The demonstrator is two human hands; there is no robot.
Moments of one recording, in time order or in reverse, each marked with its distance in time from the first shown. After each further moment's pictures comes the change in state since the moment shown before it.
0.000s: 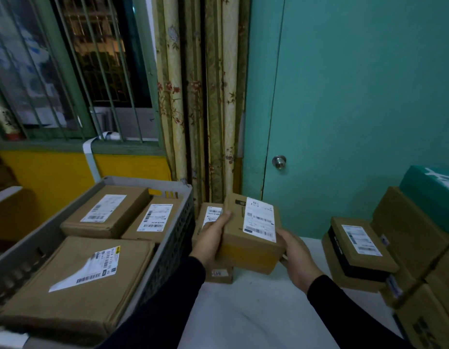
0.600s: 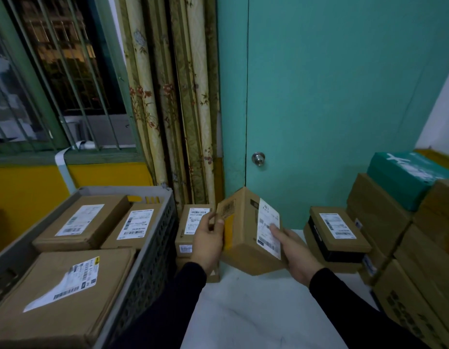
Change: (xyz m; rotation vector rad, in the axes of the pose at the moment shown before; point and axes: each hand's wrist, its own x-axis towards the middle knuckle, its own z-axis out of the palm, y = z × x) left_hand -0.020 -0.008 0.040 0.240 0.128 0.283; right_hand -0.008 -0.001 -0.044 0.025 -0.025 0.053
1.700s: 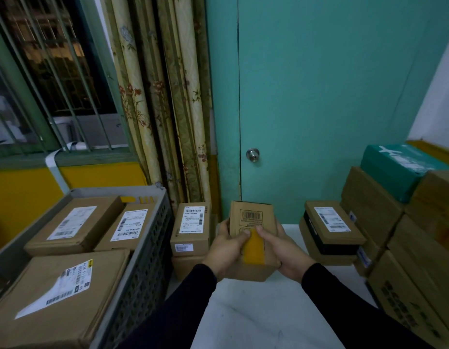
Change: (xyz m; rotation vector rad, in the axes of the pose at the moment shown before) left_hand -0.006 -0.014 0.033 -0.030 -0.318 -0.125; right_hand -0.015 -0.004 0.016 0.076 -0.133 -0.042
